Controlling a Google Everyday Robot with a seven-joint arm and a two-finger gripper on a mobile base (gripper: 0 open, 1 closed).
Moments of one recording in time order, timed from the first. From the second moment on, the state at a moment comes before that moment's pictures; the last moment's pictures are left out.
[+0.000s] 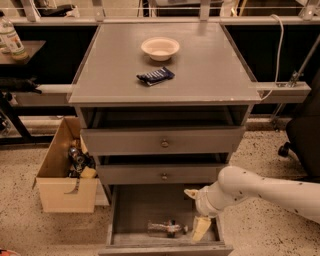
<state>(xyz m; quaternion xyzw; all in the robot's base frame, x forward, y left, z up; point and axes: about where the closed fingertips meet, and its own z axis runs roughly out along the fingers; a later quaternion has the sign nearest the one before) 0.455 -0.109 0.446 -0.69 0.68 0.19 0.18</state>
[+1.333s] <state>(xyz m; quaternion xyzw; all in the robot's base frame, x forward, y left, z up) 0.470 -0.093 0.356 -0.68 0.67 0.22 0.20</state>
